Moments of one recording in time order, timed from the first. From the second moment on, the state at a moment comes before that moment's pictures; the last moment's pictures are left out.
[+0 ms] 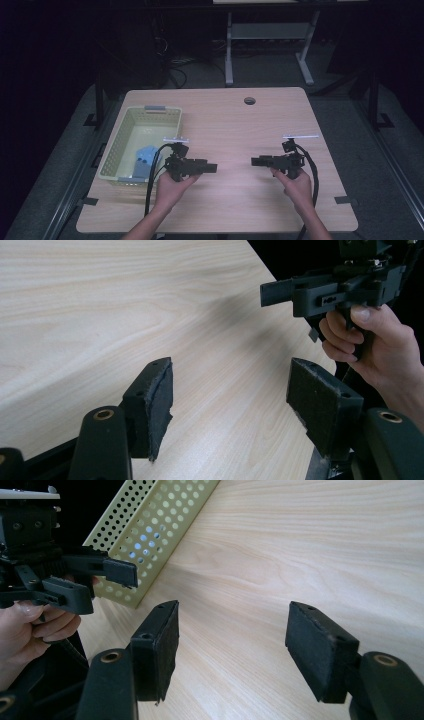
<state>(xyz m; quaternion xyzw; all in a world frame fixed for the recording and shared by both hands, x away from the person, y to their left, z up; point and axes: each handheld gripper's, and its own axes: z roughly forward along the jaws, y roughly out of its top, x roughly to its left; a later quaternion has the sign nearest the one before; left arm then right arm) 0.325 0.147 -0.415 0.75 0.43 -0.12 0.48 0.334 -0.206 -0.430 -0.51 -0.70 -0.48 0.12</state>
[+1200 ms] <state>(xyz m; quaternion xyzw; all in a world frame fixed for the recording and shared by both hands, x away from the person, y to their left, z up) 0.284 0.138 -0.449 0.77 0.38 -0.12 0.49 0.294 -0.255 -0.453 -0.53 -0.70 -0.47 0.11</state>
